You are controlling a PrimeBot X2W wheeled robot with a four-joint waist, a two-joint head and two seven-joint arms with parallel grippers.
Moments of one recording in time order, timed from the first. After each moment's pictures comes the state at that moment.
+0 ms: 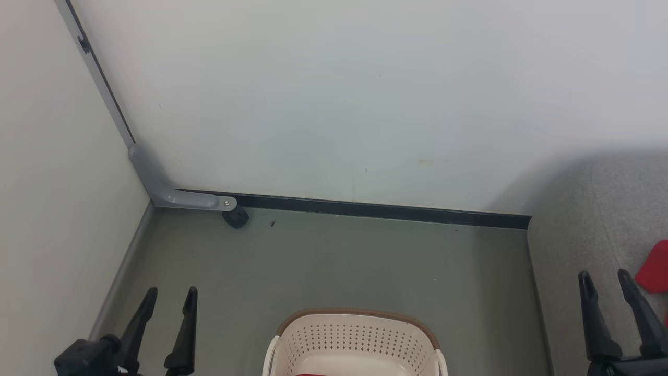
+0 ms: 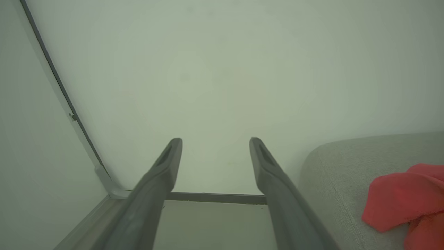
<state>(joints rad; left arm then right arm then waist) -0.09 0.40 -0.39 0.05 -0.75 0.12 -0.22 0.02 -0.39 0.14 -0.03 0.55 -0.01 -0.24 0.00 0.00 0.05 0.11</state>
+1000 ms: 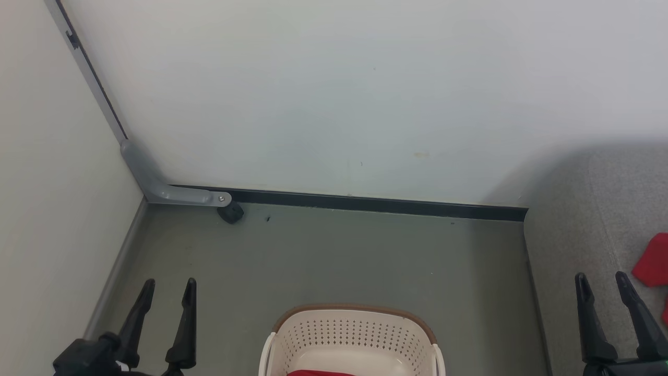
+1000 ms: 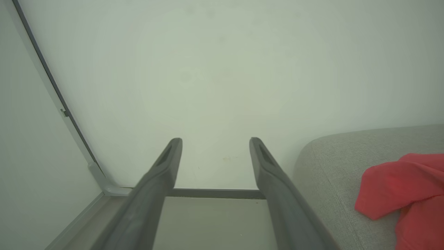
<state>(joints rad) -0.07 0.35 -0.34 0.02 -0.68 0.12 -0.23 0.05 -0.36 0.15 -0.06 0.52 -0.04 -0.25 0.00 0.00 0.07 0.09</state>
